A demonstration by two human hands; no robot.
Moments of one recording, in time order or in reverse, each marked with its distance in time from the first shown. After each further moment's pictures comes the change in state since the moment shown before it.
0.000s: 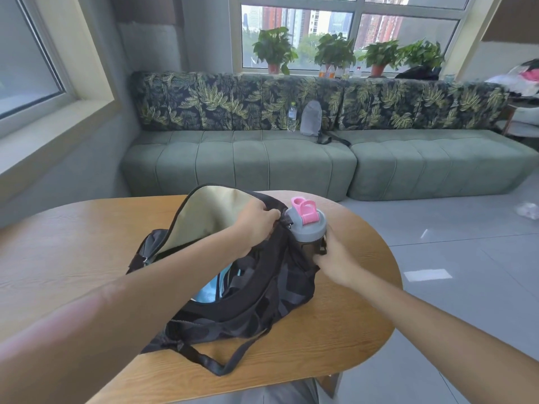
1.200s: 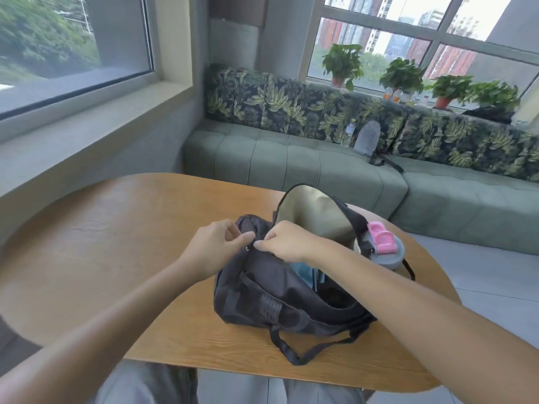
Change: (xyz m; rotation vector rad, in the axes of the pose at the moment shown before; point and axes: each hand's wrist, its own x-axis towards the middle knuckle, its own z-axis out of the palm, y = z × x) left_hand -0.119 -0.126 -0.206 0.400 0.248 0.082; right_hand -0.024 -0.231 0.164 -0.408 -0.510 -0.133
